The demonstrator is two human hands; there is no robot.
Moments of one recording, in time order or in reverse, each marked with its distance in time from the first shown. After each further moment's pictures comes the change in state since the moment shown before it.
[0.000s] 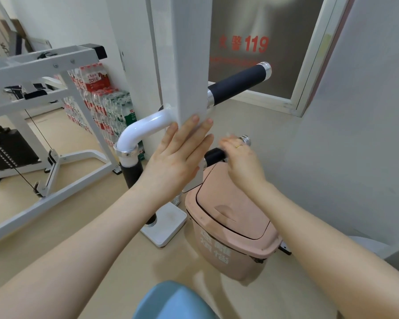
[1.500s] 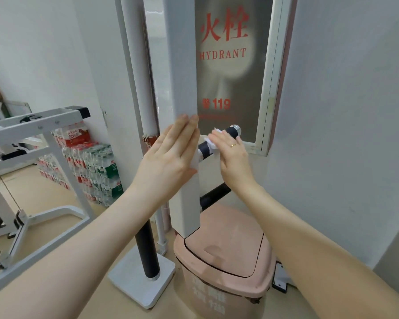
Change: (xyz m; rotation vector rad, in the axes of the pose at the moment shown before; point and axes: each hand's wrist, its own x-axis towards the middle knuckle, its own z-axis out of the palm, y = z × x) left_hand 0.067 -0.034 -0.070 0.044 0.099 -0.026; right_hand 0.034 -0.044 -0.092 0.016 0.382 -0.017
